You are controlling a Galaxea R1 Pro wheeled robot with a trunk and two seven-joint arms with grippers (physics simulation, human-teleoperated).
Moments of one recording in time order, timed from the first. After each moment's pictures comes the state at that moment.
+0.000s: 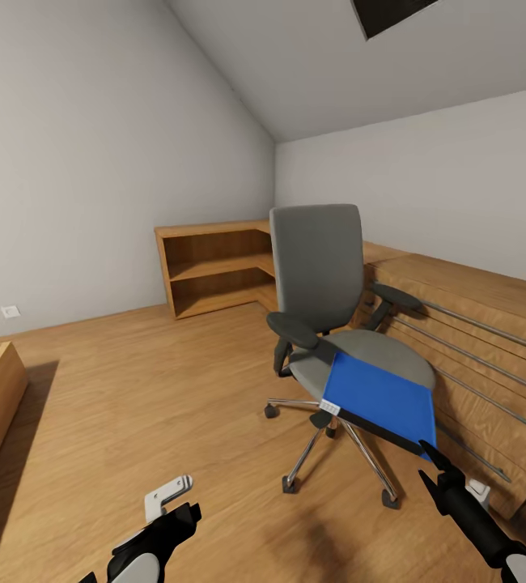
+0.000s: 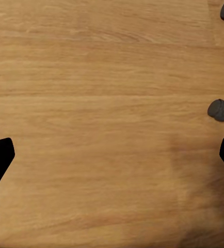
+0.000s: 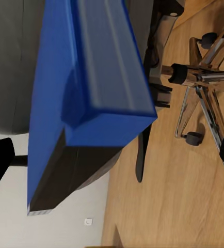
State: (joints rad) left arm -0.24 0.31 -0.80 -1.53 1.27 0.15 1.07; right arm -0.22 -0.20 -0.40 -0.85 -1.19 0.48 0.56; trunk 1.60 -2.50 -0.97
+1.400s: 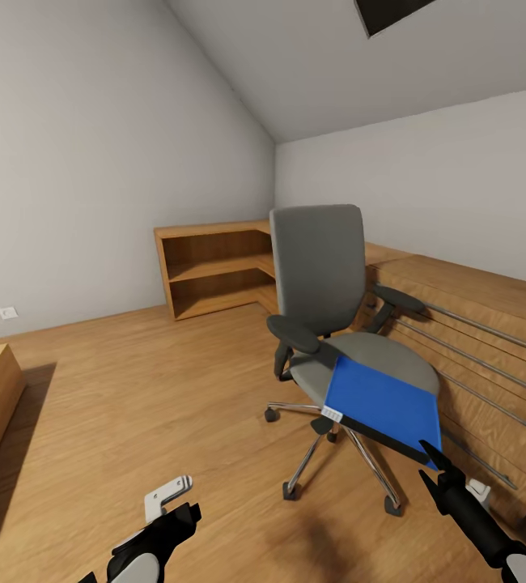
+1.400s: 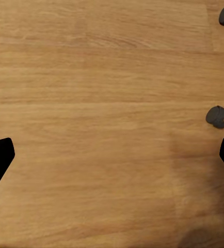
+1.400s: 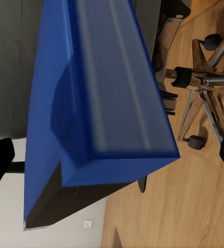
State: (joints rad) left arm -0.24 0.31 -0.80 -1.53 1.27 0.15 1.07; right arm -0.22 -0.20 -0.40 -0.85 -1.18 0.48 0.56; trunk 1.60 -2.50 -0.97
